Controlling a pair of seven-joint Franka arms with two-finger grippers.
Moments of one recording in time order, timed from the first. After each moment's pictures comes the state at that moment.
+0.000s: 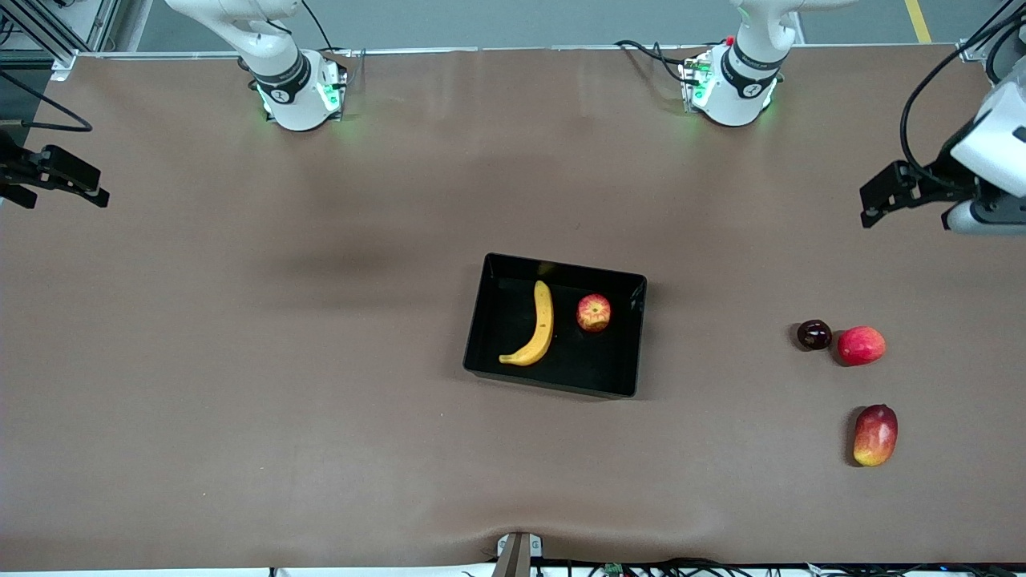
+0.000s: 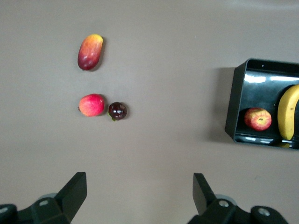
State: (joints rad) left arm 0.01 0.02 -0.14 -1.49 0.06 1.55 -0.07; right arm -0.06 -0.04 -0.01 -1.58 0.00 1.51 -0.07
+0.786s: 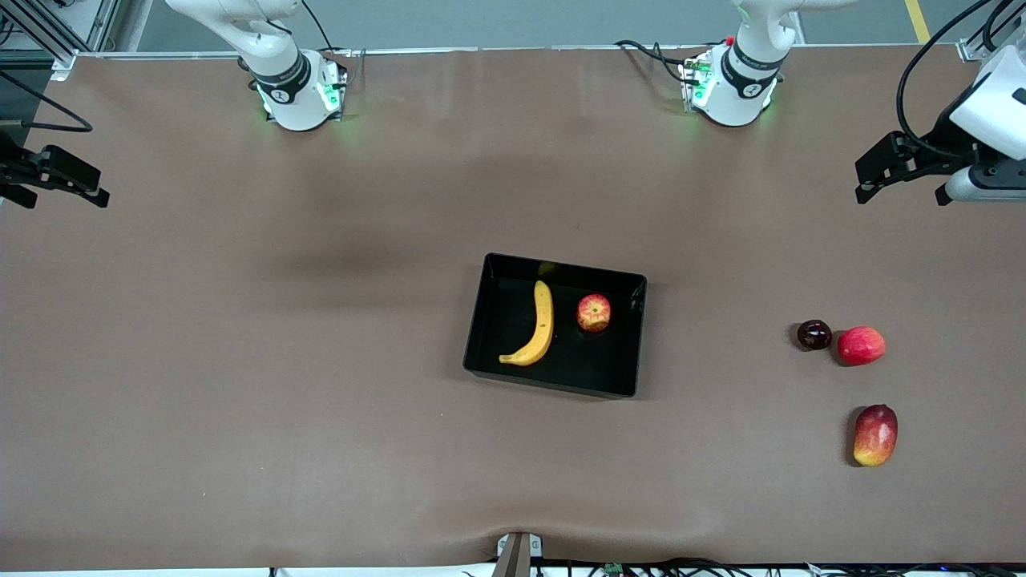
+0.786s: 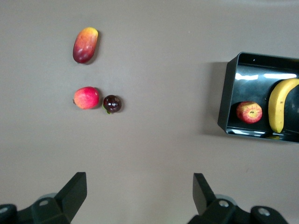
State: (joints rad) left arm 0.01 -0.02 -0.14 -1.51 0.03 1.52 -0.08; right arm -0.06 -0.04 -0.01 -1.58 0.00 1.51 -0.07
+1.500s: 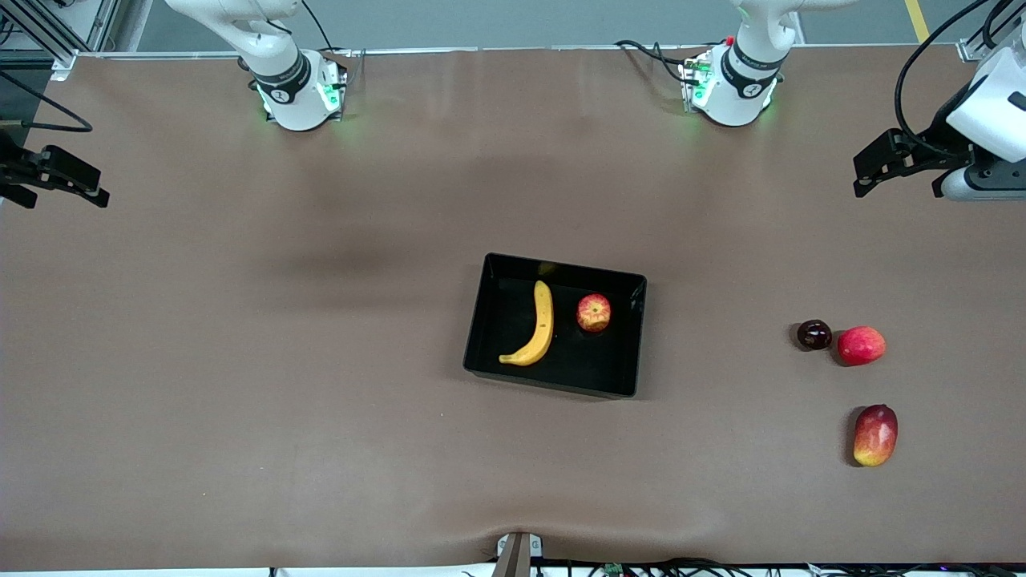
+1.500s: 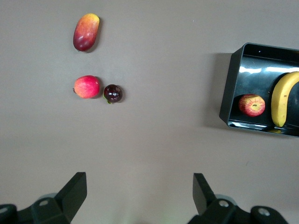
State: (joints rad) left arm 0.01 -0.02 -0.14 -1.51 0.03 1.49 -0.10; right arm -0.06 -0.04 -0.01 -1.58 0.00 1.51 -0.07
